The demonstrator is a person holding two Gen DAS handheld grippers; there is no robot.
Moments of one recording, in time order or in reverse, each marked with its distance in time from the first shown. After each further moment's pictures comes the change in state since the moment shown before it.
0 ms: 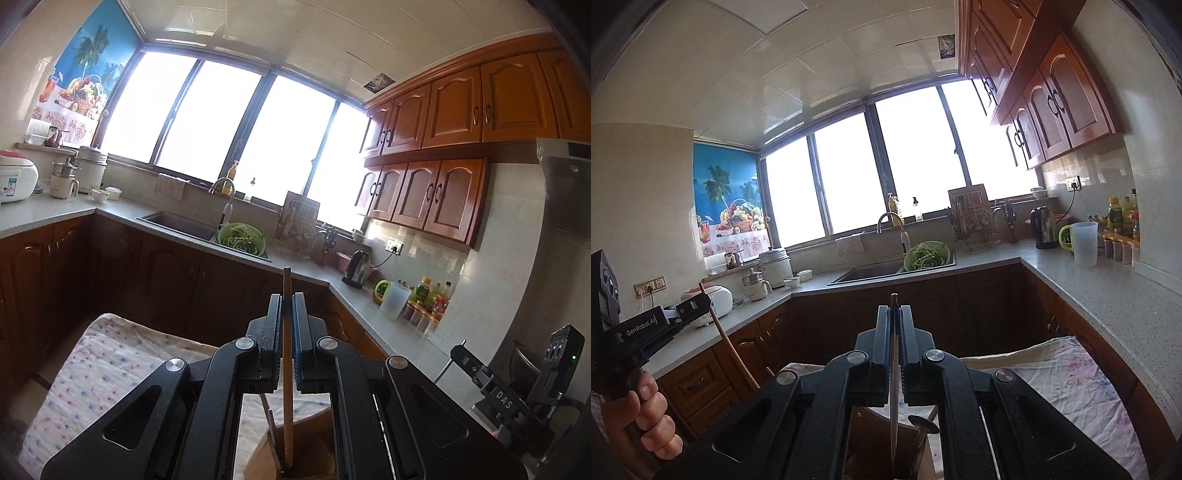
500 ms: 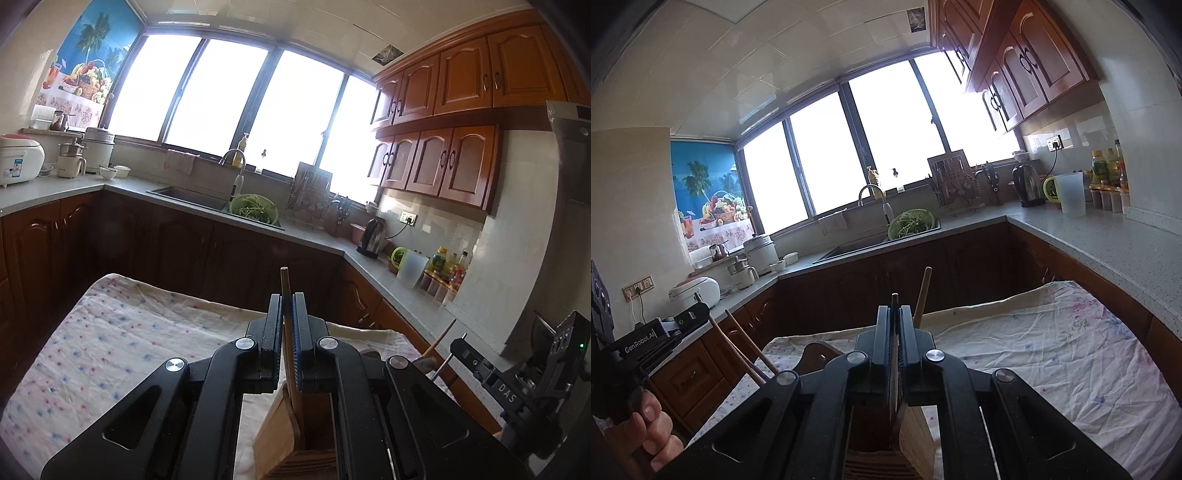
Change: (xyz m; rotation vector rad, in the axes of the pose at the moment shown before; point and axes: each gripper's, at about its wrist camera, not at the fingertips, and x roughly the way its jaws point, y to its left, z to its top) left arm 0.026 0.004 -0.069 0.026 0.090 0.043; right arm 0.021 -0.027 -0.067 0.086 0.081 -0.048
